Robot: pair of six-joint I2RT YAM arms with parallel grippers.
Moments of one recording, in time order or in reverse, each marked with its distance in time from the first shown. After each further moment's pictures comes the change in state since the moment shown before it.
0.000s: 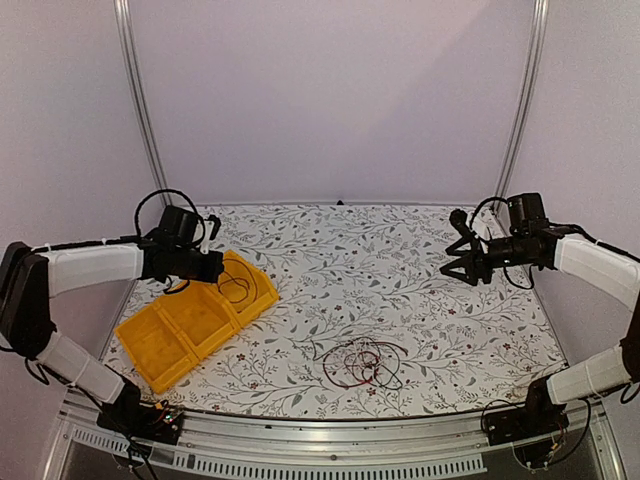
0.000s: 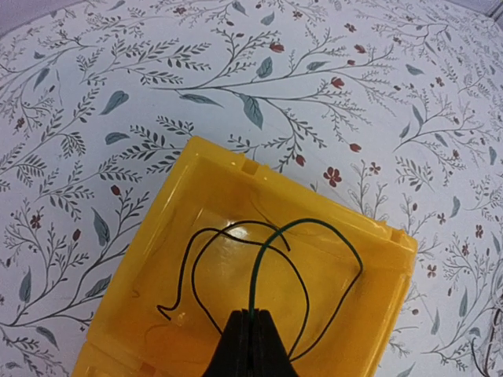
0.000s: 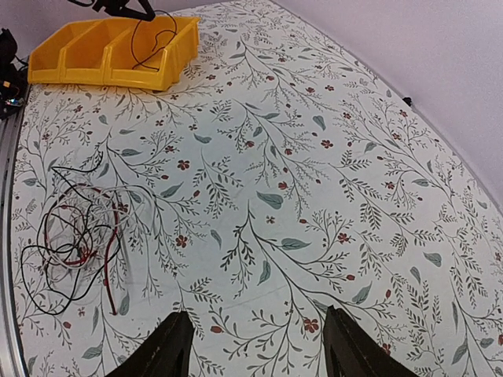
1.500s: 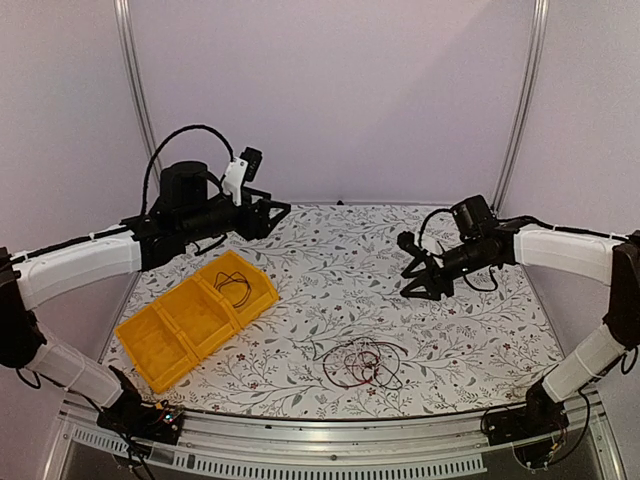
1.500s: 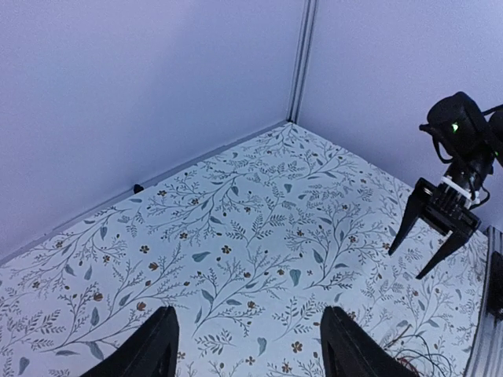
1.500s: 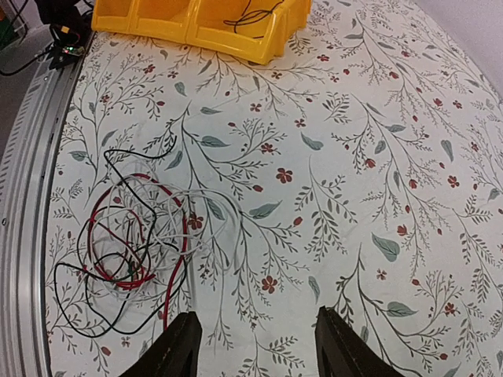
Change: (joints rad) left arm -0.271 -0.051 0.221 0.309 0.169 0.109; right arm 0.274 0.204 0.109 -0.039 0.060 -0.008
